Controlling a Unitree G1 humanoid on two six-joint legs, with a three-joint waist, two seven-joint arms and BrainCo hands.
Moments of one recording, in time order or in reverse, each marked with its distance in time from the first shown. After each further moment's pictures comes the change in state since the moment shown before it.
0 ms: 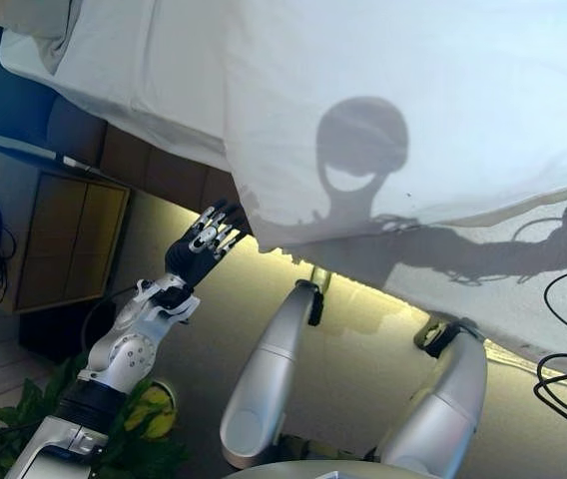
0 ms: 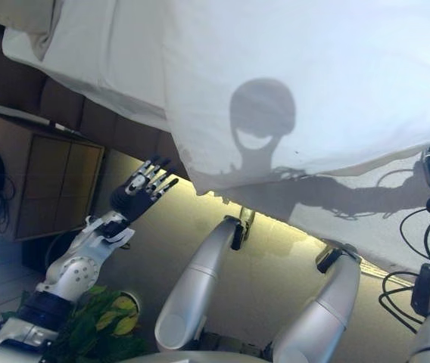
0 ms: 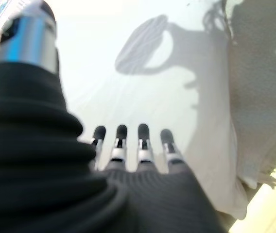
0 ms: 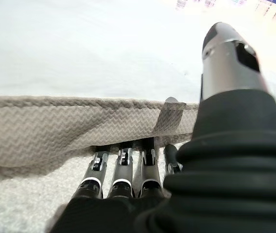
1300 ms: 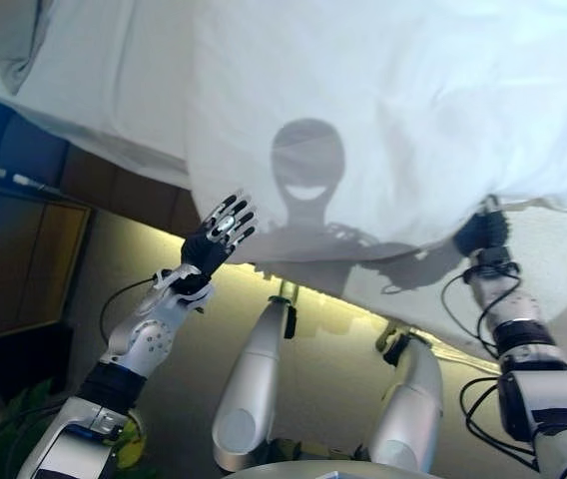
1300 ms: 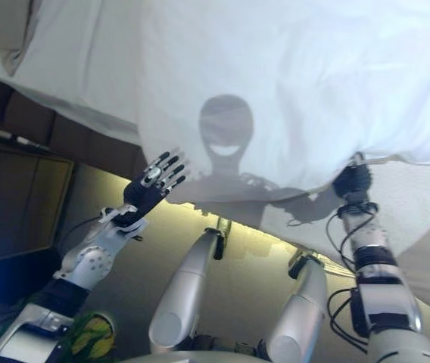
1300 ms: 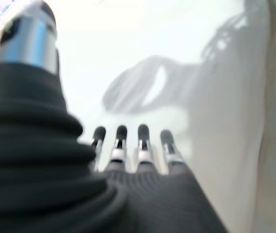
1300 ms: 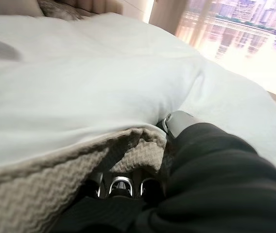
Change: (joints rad) left arm -0.118 -0.120 -0.055 0.093 0.049 0.044 0.156; right arm 0.197 0.448 0.243 -0.418 -0.101 -0.196 0.075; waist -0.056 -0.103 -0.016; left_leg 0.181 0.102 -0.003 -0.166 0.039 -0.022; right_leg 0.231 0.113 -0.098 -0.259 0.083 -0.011
